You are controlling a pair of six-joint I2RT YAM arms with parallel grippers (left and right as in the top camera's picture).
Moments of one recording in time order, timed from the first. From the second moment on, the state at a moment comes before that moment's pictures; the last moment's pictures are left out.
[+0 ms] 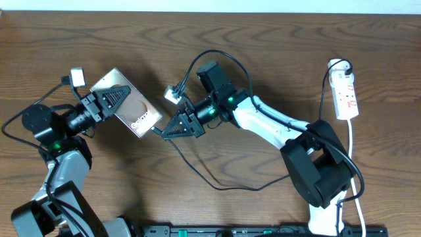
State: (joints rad) left arm 0.49 1.47 0.58 0.96 1.44 -1.16; right arm 0.67 2.04 1.37 -0.15 -1.33 0.07
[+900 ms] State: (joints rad) left arm 0.50 1.47 0.58 0.97 1.40 -1.15; right arm 0.67 2.04 1.35 0.03 -1.30 0.29
